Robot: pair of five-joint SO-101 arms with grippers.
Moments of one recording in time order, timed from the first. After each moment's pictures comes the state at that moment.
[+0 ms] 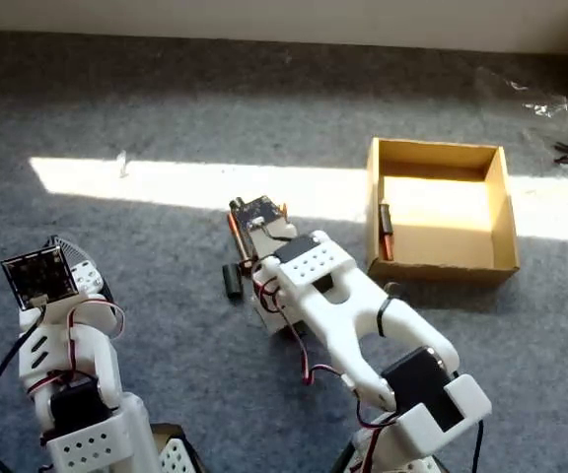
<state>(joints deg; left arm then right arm) -26.8 -103.8 92.3 37.4 1.4 -37.9 1.8 33.4 58.2 1.6</state>
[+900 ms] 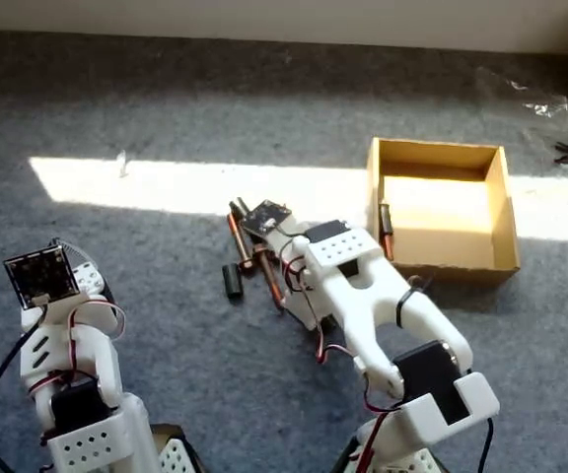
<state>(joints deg) -26.8 -103.8 93.5 37.4 1.4 -29.9 1.8 32.2 62.9 26.0</state>
